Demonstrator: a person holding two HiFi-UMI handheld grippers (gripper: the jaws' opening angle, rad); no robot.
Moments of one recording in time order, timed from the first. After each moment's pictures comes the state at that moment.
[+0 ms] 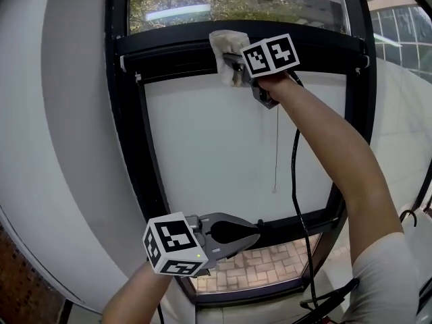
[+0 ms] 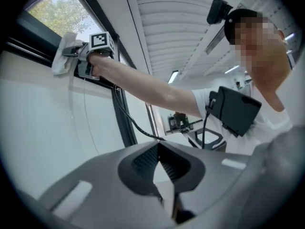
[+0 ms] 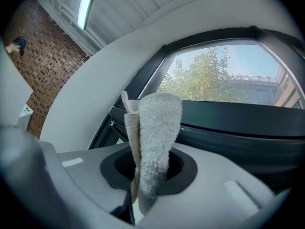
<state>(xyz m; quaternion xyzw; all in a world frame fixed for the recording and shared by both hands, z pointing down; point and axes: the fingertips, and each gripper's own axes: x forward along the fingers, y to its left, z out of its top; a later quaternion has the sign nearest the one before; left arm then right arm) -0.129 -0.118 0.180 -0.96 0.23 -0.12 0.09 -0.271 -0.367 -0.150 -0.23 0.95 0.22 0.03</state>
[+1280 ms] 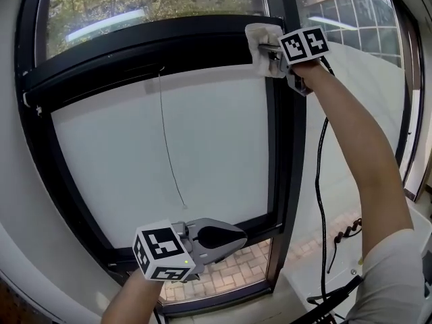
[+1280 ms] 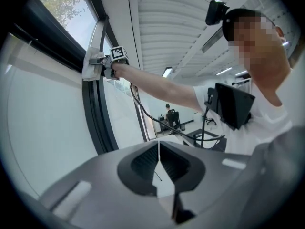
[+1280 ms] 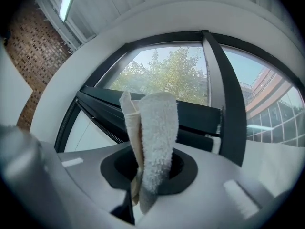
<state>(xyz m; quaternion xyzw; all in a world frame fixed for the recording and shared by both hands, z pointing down) 0.072 -0.223 0.203 -0.98 0.15 -0.13 0.08 0.122 -0.539 -0.151 -0.38 0.90 0.20 -0.01</state>
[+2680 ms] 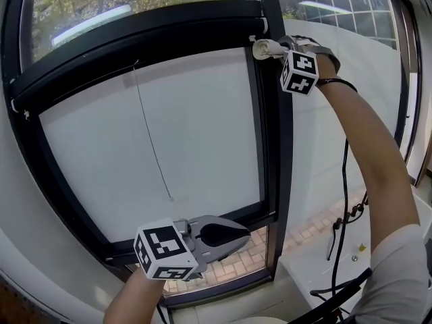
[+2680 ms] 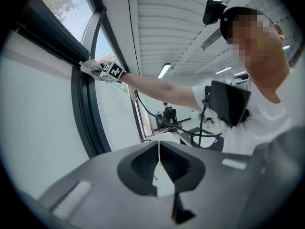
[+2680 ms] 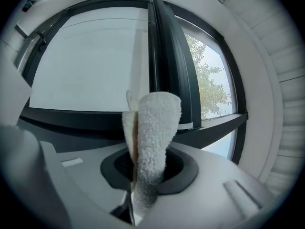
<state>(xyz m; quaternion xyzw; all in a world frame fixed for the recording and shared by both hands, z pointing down) 0.119 -0.221 0.224 -0.98 0.14 -0.15 0.07 0.217 -0.578 -0.079 -0.51 0.52 0.59 -0.35</state>
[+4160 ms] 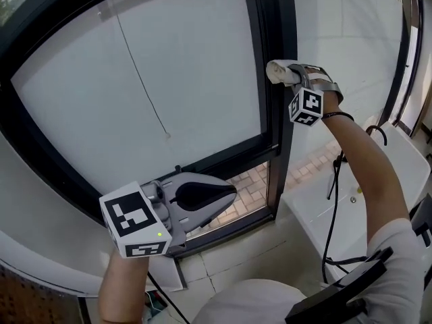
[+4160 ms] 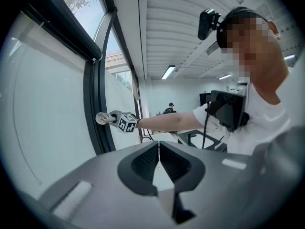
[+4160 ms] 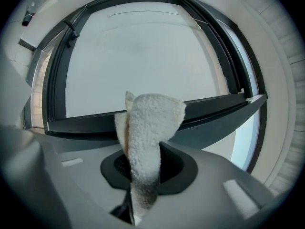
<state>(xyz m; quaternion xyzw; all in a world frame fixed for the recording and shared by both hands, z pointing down) 0.066 -0.200 0.235 -0.98 0.16 -0.14 0.03 0.219 -0.591 0.243 -0.50 0.58 0.51 -0.40</state>
